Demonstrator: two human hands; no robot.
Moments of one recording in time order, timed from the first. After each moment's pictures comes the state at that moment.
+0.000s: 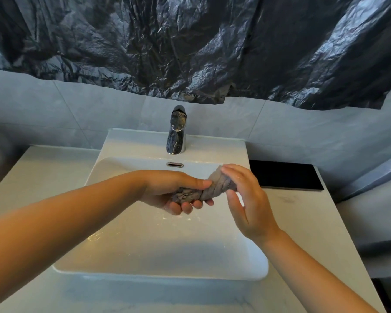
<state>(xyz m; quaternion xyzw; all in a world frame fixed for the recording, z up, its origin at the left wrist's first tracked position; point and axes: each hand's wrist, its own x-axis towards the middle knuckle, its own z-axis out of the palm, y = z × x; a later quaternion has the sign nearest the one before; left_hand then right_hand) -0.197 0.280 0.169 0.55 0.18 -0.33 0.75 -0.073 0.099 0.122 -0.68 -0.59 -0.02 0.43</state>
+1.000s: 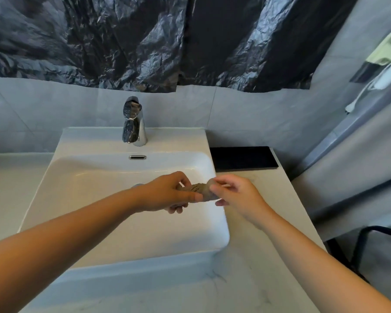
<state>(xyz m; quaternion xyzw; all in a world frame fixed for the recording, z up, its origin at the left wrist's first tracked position) -0.179 0.191 0.154 0.81 0.19 -0.15 0.53 -0.056 0.022 0.134 -0.74 -0.31 0.31 0.51</state>
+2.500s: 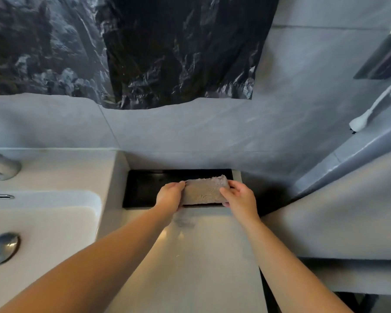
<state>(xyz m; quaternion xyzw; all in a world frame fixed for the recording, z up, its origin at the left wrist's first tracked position) 0.198 0.103 -0.010 0.52 0.56 0.08 0.64 0.313 -0.031 -0.015 -0.77 -0.13 0.30 0.55</state>
